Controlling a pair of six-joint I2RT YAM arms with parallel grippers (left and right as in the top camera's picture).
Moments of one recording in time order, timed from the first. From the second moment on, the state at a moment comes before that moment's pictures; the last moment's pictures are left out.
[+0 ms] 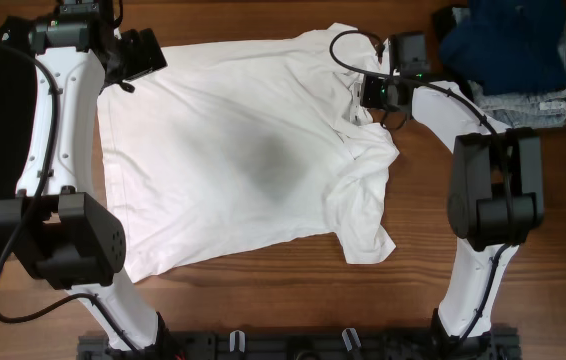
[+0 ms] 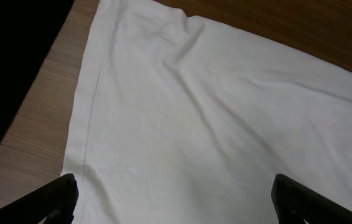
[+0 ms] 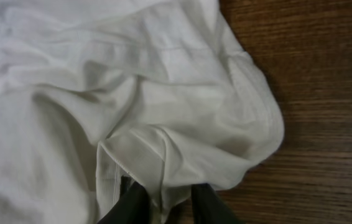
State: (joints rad) left arm 0.05 1.96 1.92 -1.08 -0.05 -0.34; right arm 0.12 2.16 1.48 -0.34 -0.11 0.23
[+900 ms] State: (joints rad) left arm 0.05 1.96 1.92 -1.08 -0.05 -0.34; right arm 0.12 2.16 1.48 -0.22 -0.10 0.23
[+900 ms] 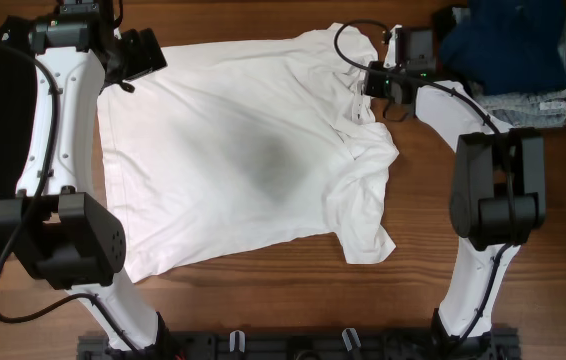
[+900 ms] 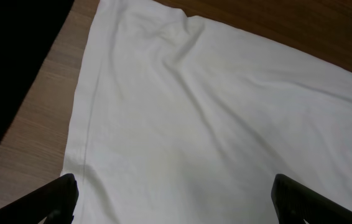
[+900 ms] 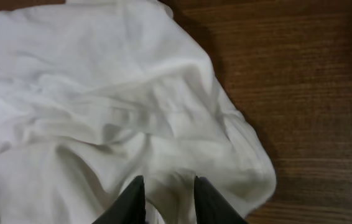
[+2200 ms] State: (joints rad) left arm 0.05 1.96 1.92 -1.08 -0.05 -0.34; right arm 0.01 2.11 1.52 -0.45 -0.15 0.22
